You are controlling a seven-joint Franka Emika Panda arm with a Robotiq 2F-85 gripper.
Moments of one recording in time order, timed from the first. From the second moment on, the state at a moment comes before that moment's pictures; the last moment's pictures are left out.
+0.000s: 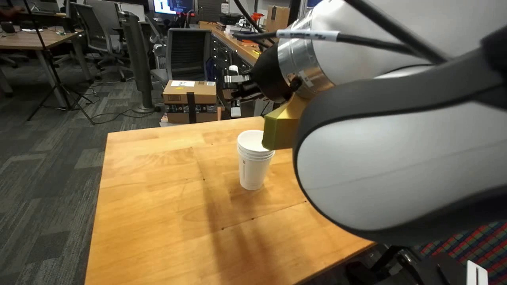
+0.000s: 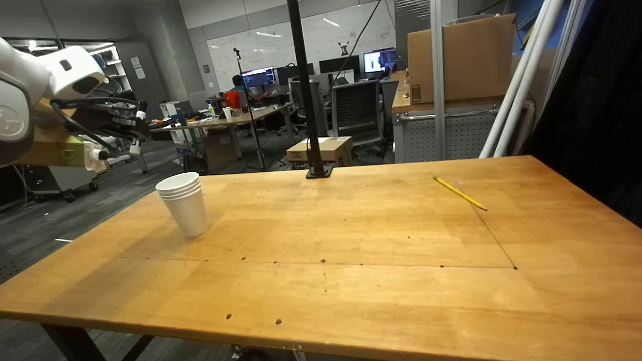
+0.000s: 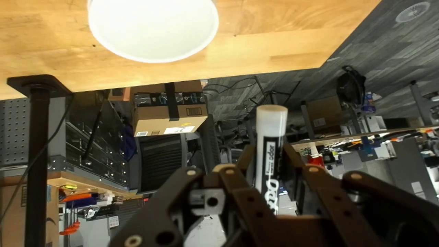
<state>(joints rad) -0.14 -0.43 0.86 -2.77 0.39 3.41 0.27</state>
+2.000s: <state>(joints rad) -0.23 -0.32 0.94 -2.77 0.78 3.40 -0.19</state>
